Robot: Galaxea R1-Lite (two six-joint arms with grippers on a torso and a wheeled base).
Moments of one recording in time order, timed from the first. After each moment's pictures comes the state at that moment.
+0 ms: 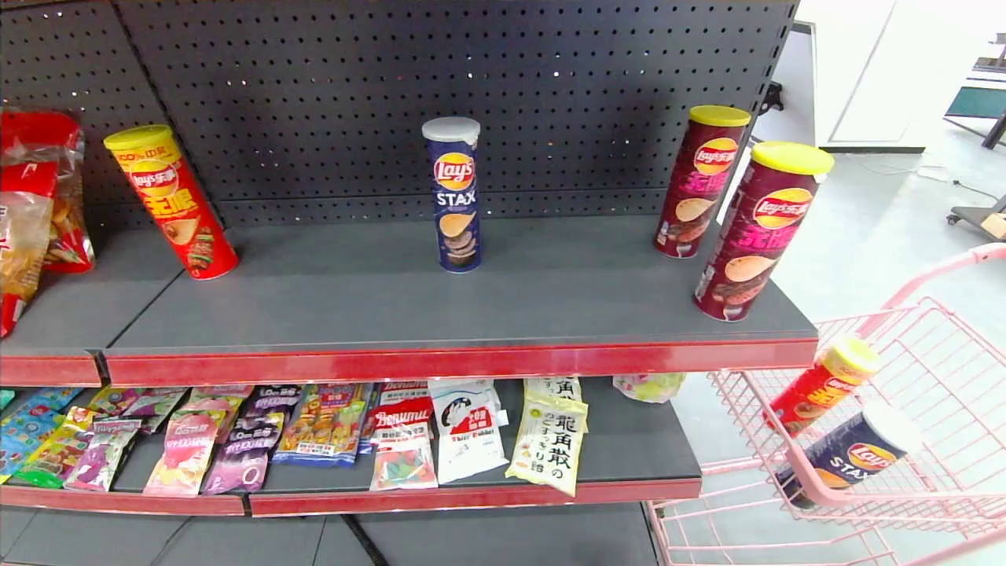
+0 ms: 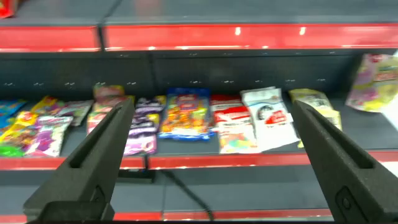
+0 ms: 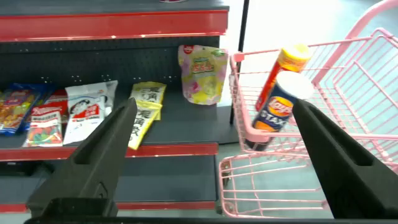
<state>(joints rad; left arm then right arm) -0.01 0.00 0.00 0.00 0.01 0.00 0.00 0.00 0.00 0.00 0.00 0.00</state>
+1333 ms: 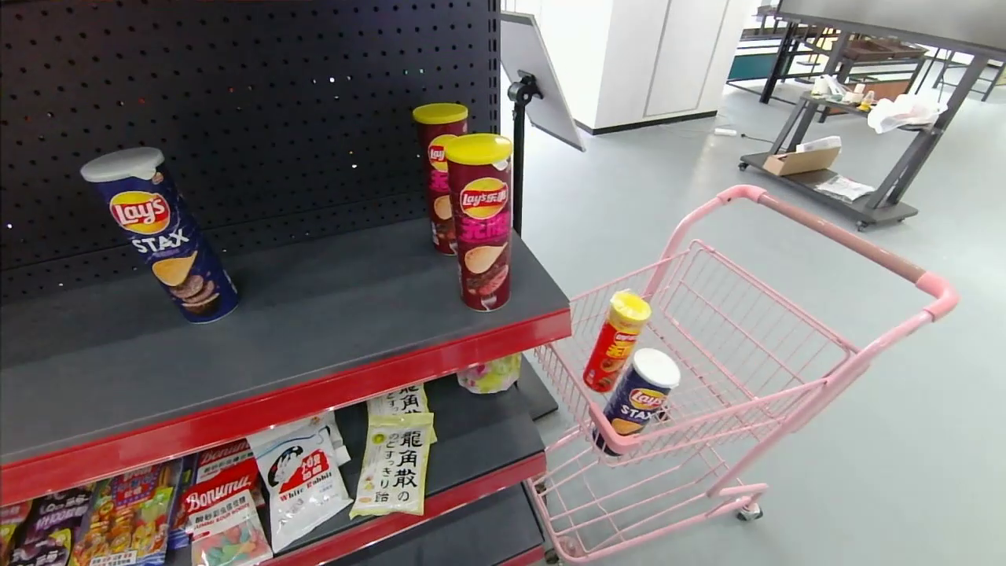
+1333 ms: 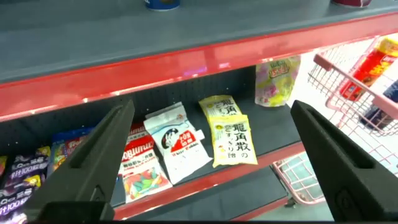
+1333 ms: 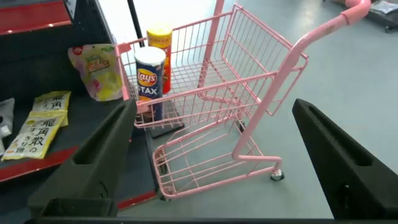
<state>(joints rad) -0.01 0.00 0.00 0.00 0.01 0.00 0.00 0.00 0.00 0.00 0.00 0.00</state>
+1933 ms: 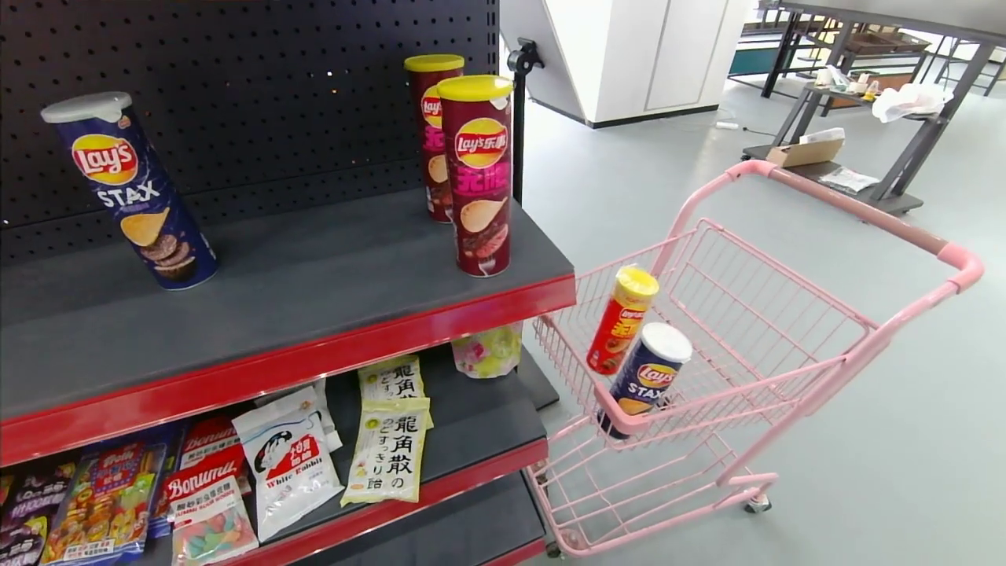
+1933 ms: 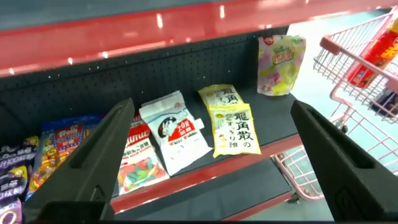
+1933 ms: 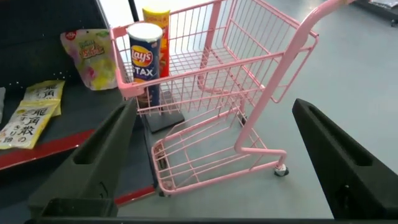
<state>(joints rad) 0.00 0.00 0.00 0.00 0.01 0.00 0.00 0.00 0.00 0.00 0.00 0.01</state>
